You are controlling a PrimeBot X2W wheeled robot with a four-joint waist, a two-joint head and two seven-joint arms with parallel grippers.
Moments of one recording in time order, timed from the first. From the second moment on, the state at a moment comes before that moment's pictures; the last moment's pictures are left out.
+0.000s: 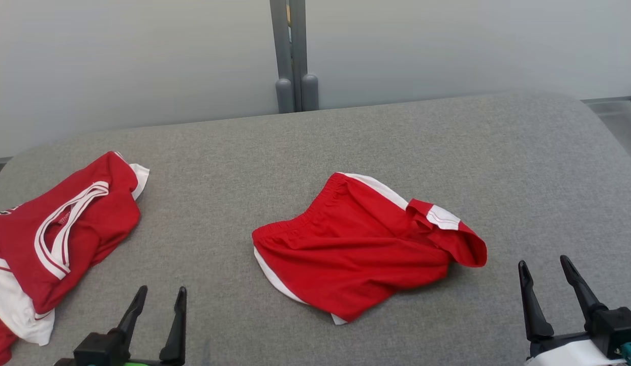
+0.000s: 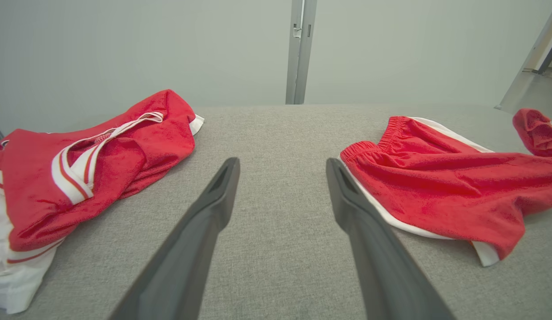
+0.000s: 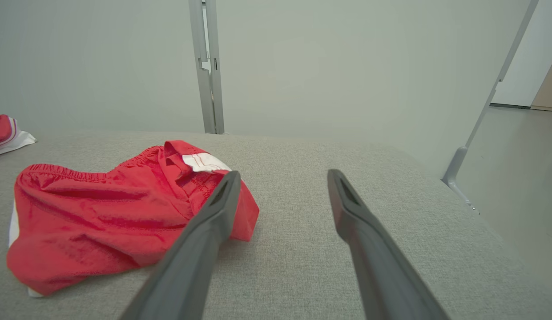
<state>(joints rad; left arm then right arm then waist) 0.11 0.21 -0.13 0.20 -0.31 -0.13 -0.26 0.18 -0.11 -0.08 0.02 0.06 0.13 -0.26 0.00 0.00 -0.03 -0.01</state>
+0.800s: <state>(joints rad) -0.35 0.17 -0.39 0.66 -0.70 -0.13 0.03 0.09 -0.10 -0.02 0.00 0.07 0.13 -0.26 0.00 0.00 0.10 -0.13</state>
